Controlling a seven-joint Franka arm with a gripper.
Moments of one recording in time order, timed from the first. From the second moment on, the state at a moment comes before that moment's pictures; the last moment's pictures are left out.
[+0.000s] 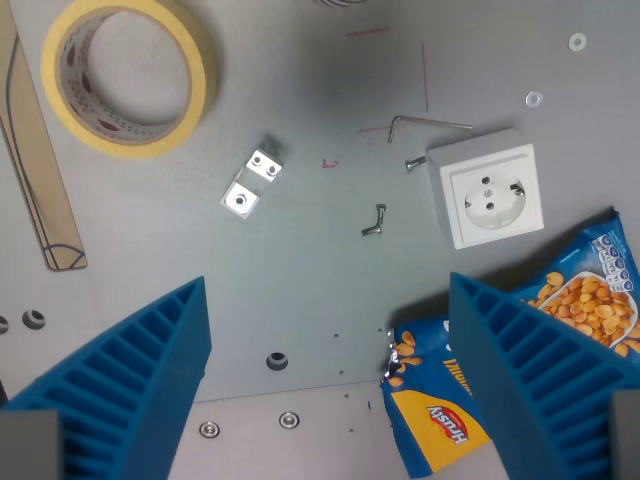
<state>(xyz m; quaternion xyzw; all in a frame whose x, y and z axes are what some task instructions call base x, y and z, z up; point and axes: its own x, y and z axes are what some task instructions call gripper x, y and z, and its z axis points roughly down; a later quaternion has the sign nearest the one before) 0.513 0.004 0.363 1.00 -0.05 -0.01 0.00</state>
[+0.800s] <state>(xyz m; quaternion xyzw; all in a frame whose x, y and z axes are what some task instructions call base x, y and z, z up) 0.561 0.007 0.361 1.00 -0.05 0.02 0.00</state>
